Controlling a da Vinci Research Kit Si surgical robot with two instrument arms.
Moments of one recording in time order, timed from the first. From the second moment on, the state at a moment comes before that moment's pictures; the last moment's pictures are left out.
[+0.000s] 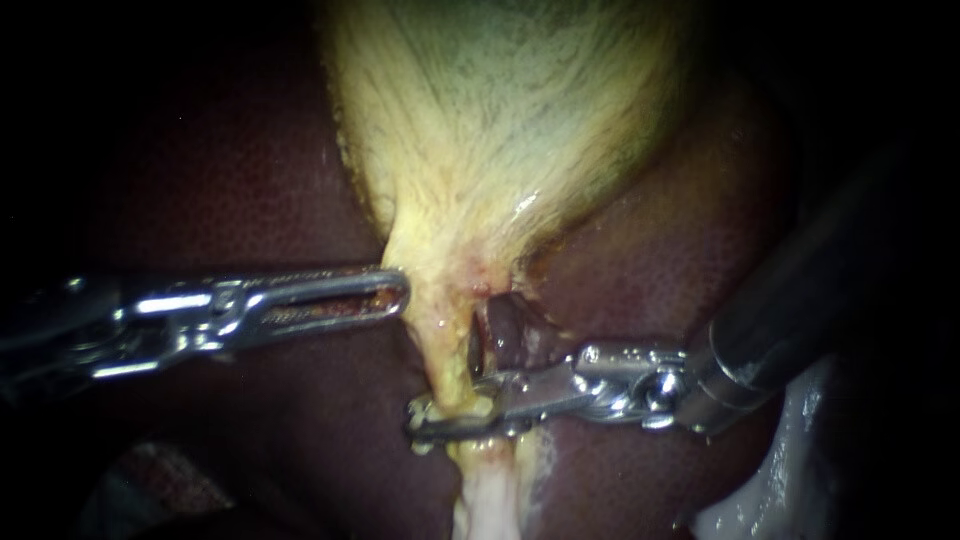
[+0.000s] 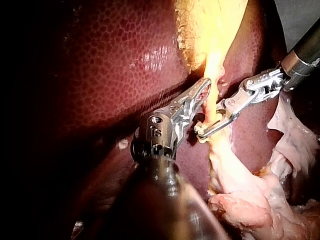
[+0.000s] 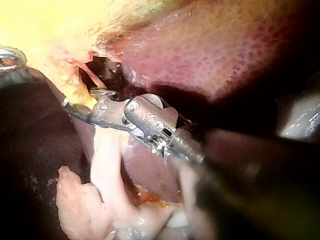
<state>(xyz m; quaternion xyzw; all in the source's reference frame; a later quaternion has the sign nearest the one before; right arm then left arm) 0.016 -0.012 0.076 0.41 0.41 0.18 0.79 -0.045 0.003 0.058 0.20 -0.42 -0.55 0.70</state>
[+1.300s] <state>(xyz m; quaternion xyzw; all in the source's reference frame) 0.016 -0.012 0.075 0.36 0.47 0.11 0.80 -0.045 0.003 0.058 0.20 -0.42 -0.55 0.70</state>
